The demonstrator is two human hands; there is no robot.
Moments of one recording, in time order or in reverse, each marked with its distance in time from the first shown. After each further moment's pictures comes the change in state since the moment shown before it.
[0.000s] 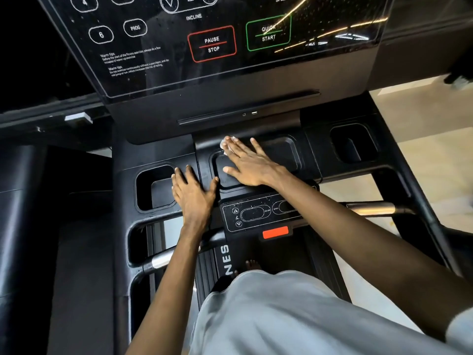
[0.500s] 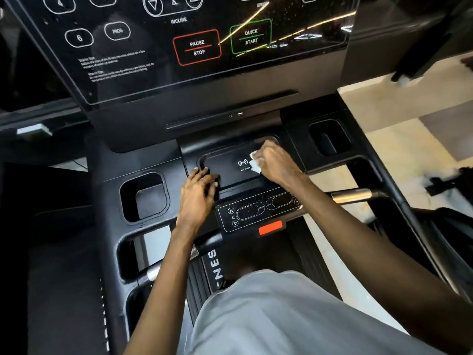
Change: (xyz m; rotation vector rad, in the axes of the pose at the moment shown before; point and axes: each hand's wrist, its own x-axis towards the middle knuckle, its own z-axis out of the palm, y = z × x) left_hand 0.009 0.004 -0.002 -0.088 -0.195 0.431; right_hand -0.058 0.044 0.007 0.229 0.372 0.347
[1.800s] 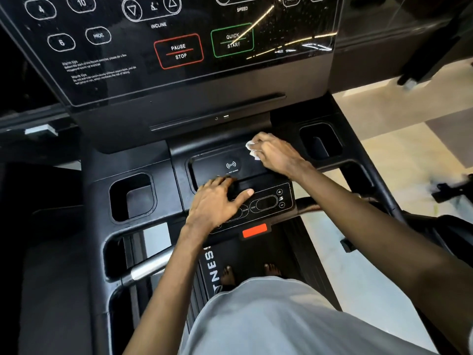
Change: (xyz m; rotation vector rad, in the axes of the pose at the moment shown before) left_hand -0.015 0.086 0.009 0.368 -0.262 0.097; right_hand 0.023 0.053 -0.021 -0.080 0.006 -0.265
